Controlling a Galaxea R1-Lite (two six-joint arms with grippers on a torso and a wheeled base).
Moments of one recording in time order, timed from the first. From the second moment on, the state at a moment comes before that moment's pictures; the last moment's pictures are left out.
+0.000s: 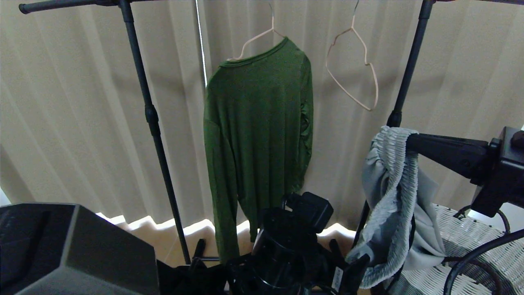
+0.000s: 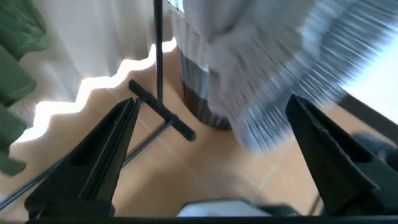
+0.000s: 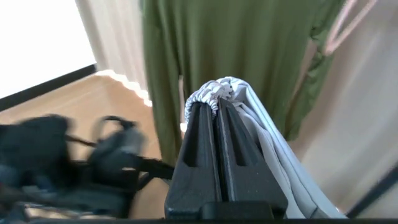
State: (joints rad) left arm -1.03 2.05 -0.87 -0.86 0.12 -0.23; right arm 0.63 1.17 -0.75 -0.35 0.05 0.09
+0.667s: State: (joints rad) left arm -1.02 2.09 -0.80 -0.88 0.25 -0.15; right arm 0.61 1.15 -0.80 -0.34 0.05 0.09
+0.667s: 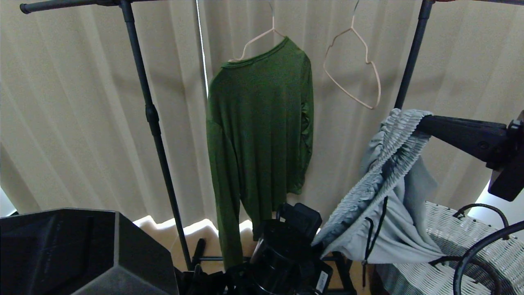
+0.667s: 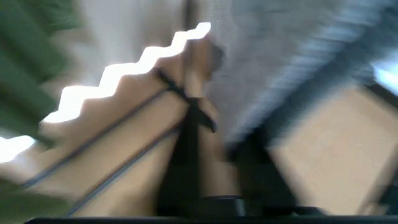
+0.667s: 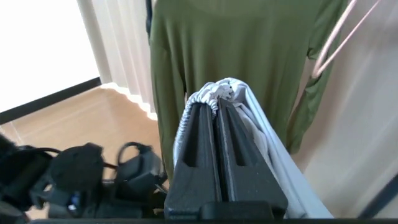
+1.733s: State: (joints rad) left arm -0.43 1.52 -1.29 -0.09 0.21 0.00; right arm 0.41 1.48 -1.08 -0.51 0.05 0.08
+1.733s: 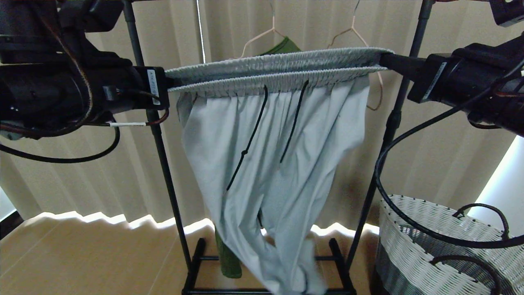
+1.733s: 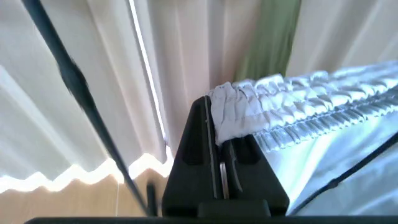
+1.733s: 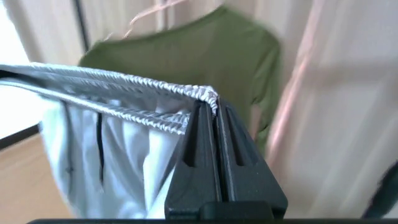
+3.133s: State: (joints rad) left arm -0.57 1.62 -1.29 -0.24 0.14 0.02; right arm 0.43 1.23 -0.86 -0.41 0.05 0.02
